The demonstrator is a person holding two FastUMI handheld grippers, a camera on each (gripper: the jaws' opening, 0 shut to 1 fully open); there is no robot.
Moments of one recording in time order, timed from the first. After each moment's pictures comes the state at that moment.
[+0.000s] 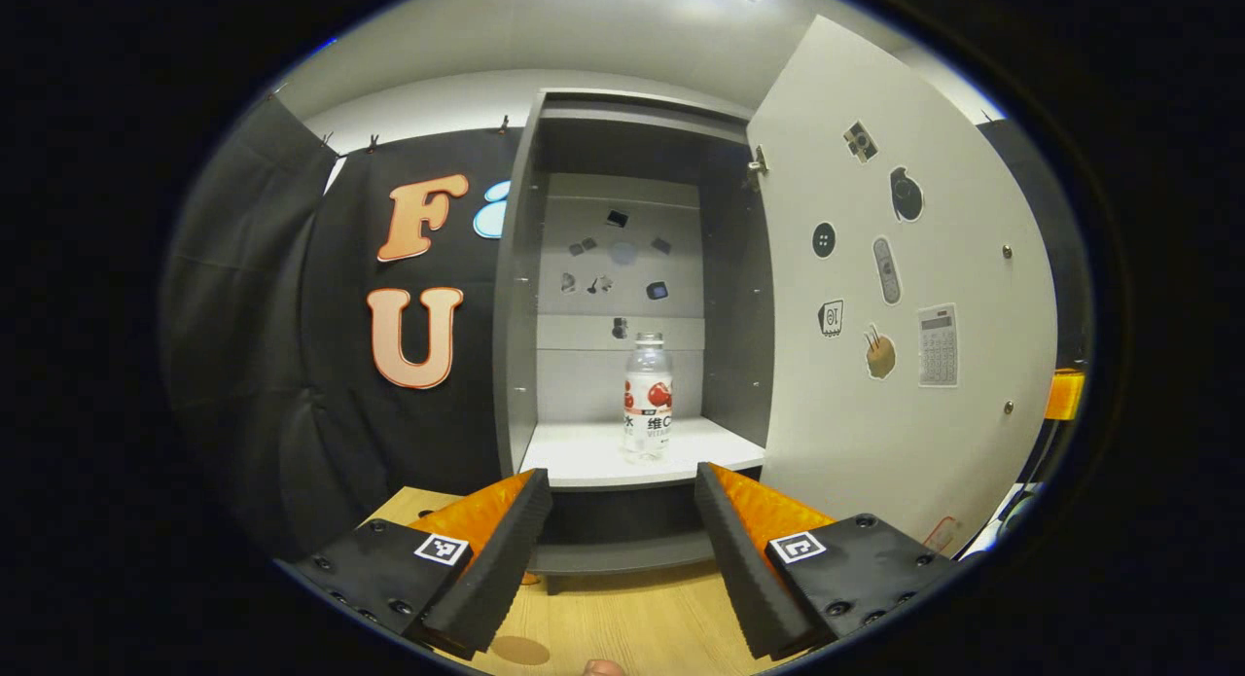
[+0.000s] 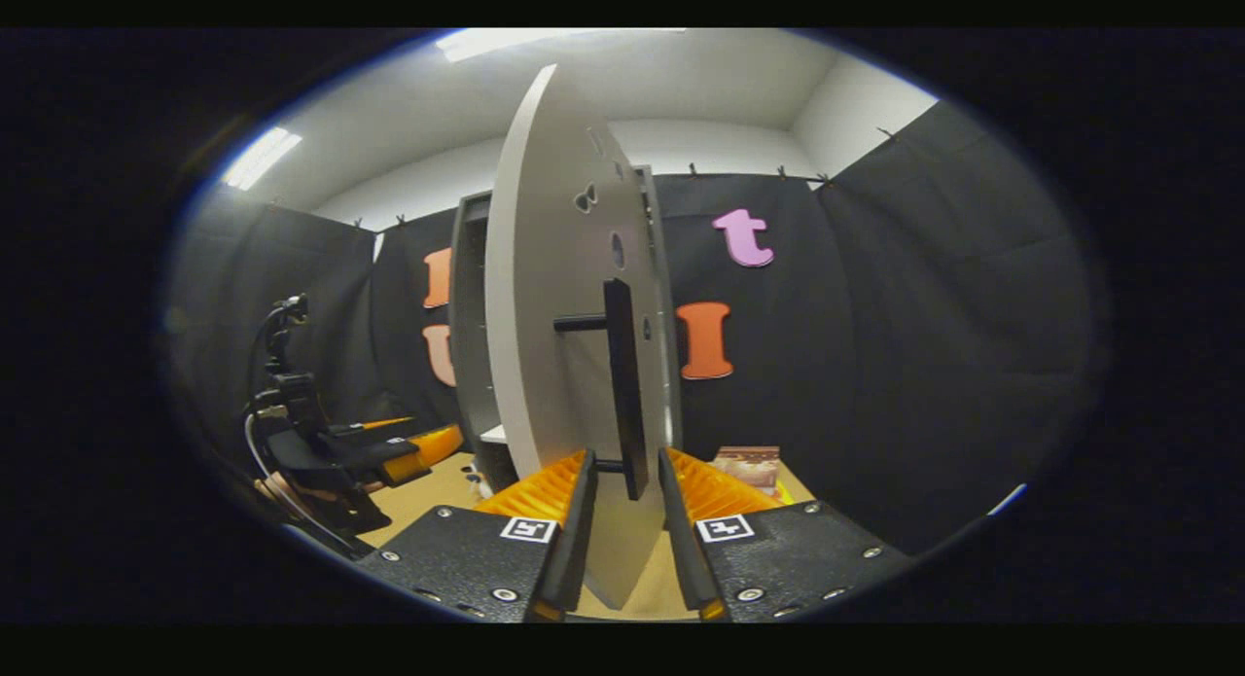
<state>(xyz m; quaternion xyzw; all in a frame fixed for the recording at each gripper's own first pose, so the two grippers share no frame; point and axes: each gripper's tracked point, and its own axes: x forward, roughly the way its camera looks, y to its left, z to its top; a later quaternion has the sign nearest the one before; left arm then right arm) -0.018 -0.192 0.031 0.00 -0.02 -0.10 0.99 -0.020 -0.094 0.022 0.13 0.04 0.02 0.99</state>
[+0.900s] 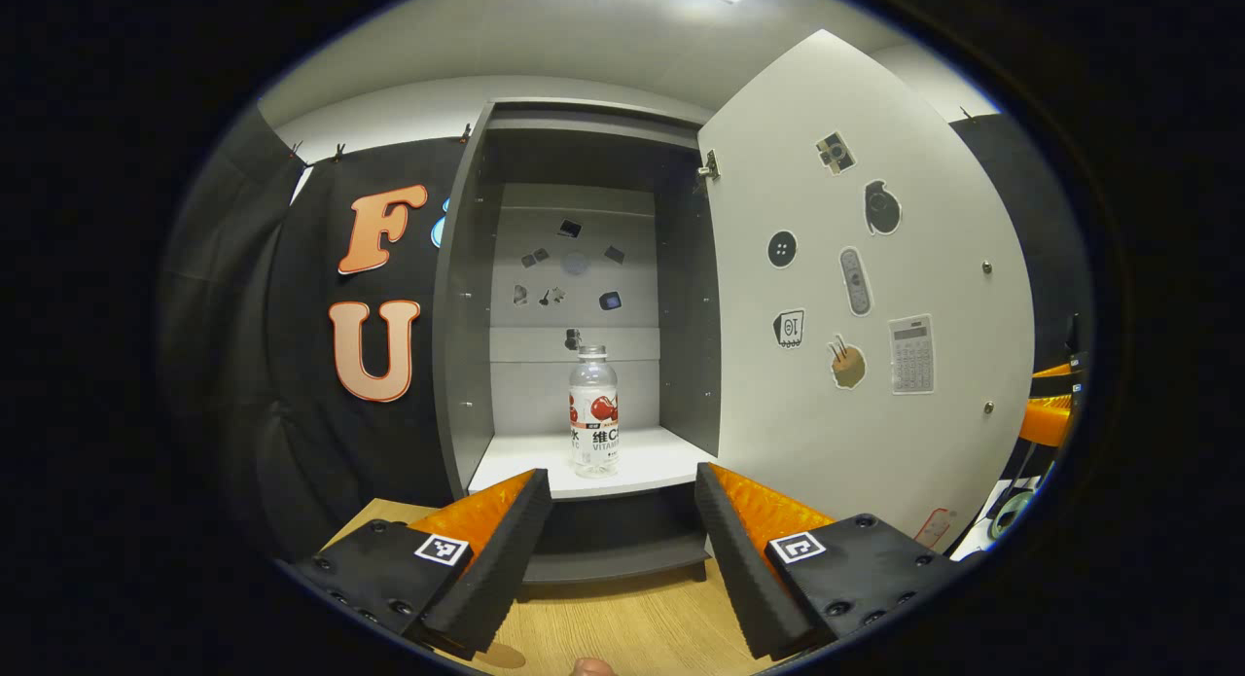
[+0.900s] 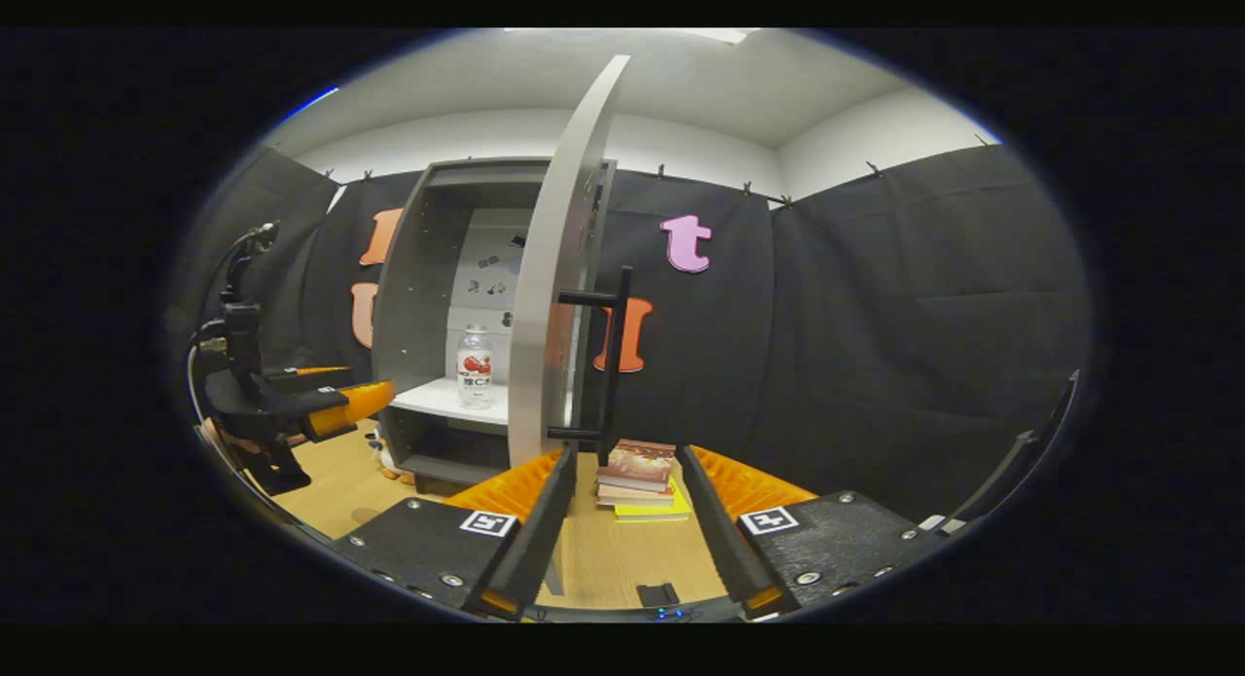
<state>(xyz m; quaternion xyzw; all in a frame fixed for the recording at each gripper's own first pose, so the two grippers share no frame) -0.009 -0.226 0.045 0.01 -0.03 -0.14 0.99 -0.052 -0.140 0.011 0.05 0.07 -0.07 0.99</state>
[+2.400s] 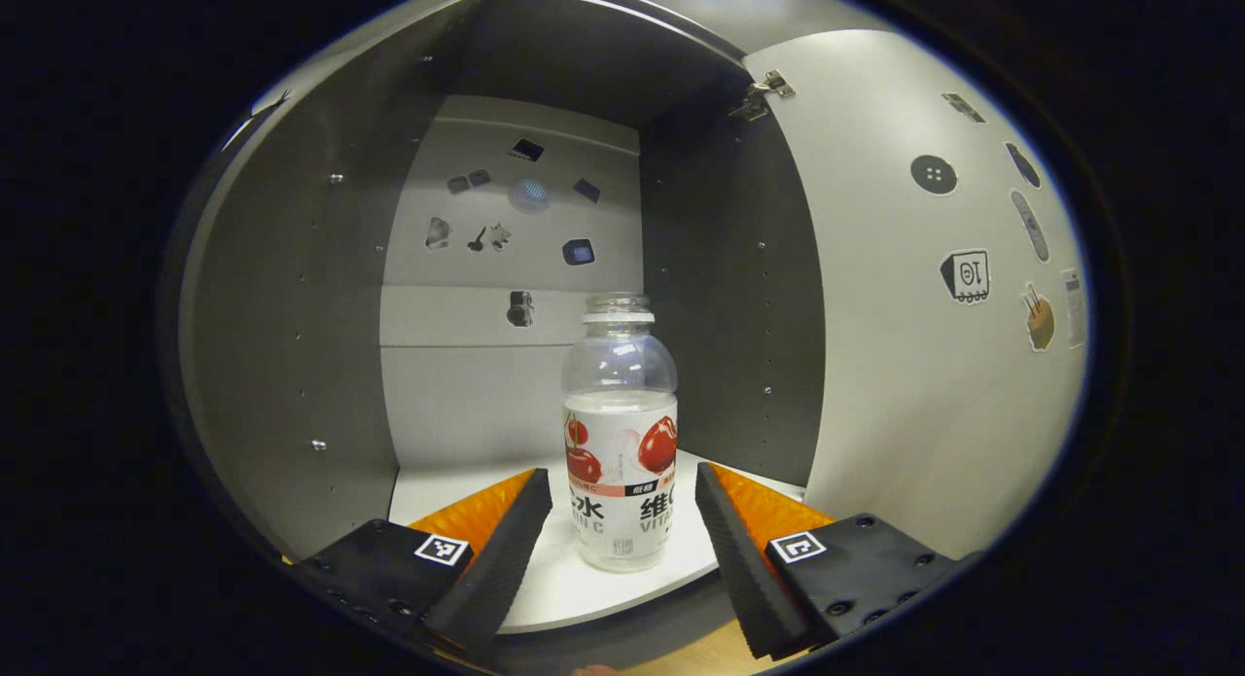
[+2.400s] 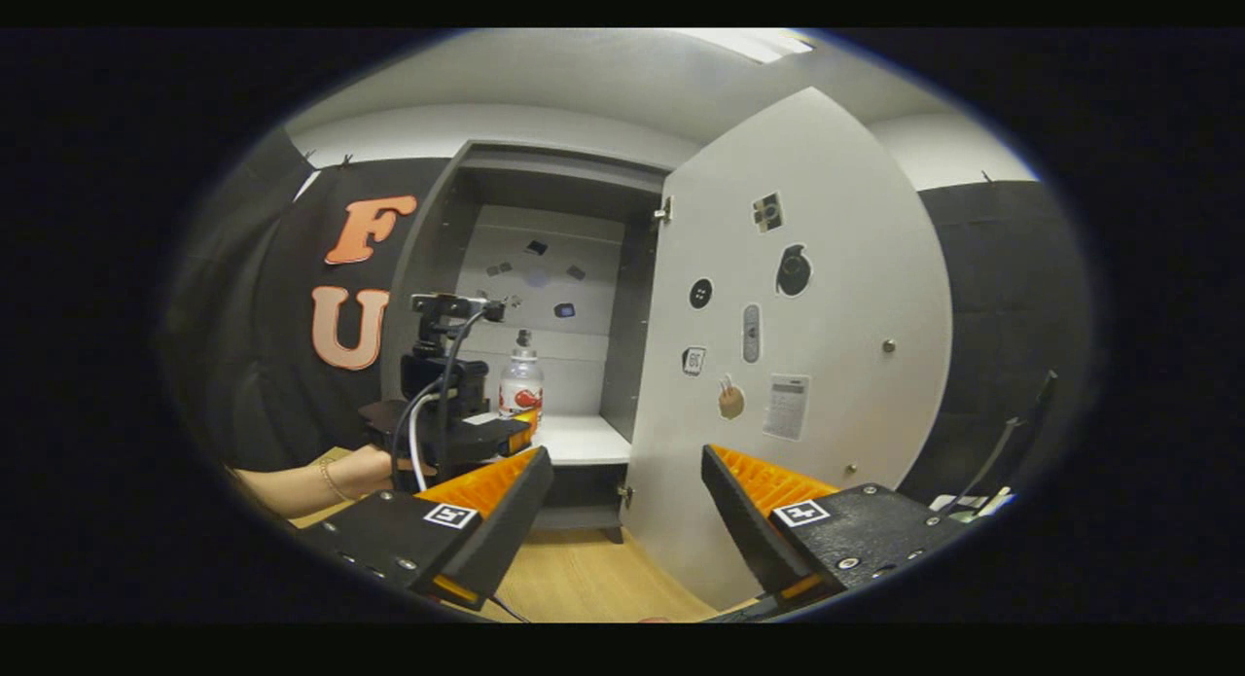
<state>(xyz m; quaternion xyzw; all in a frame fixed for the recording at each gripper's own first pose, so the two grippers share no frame) 0.232 -0.251 0.000 0.01 -0.01 -0.28 0.96 0.065 0.052 0.041 0.04 0.06 -0.16 0.98</state>
